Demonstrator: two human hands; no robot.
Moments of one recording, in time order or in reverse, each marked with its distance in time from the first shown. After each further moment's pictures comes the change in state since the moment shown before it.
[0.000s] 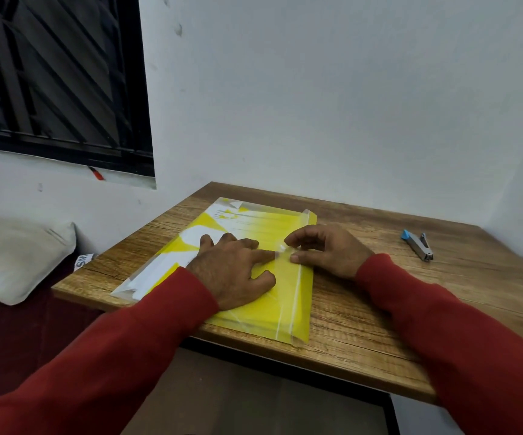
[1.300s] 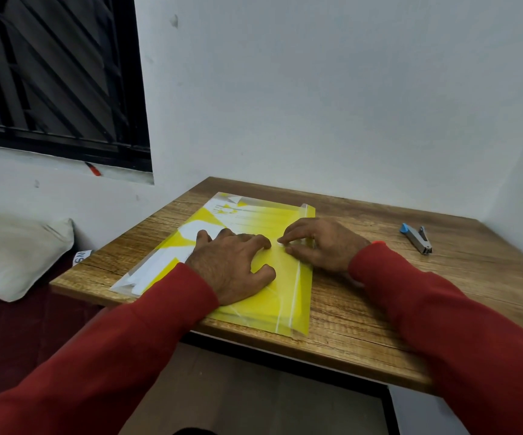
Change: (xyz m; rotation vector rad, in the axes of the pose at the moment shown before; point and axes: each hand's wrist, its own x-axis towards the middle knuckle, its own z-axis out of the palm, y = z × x) left_hand -0.001 0.004 0.001 0.019 0.023 -0.034; right_hand 0.006 -0.009 0.000 -0.488 -0.076 -0.182
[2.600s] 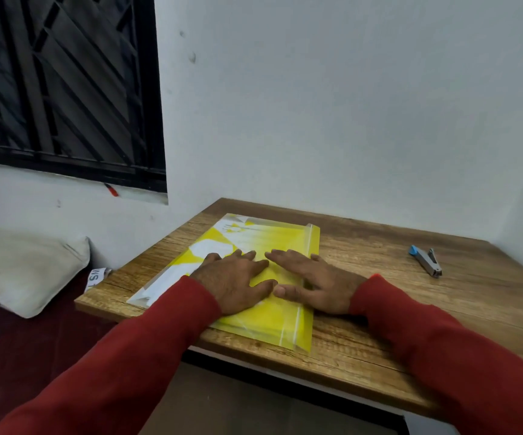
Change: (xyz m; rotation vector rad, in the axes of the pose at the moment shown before) left_hand 0.002 -0.014 -0.005 -0.012 -0.158 -0.013; right_hand -0.011 -0.025 0.016 0.108 -0.277 0.049
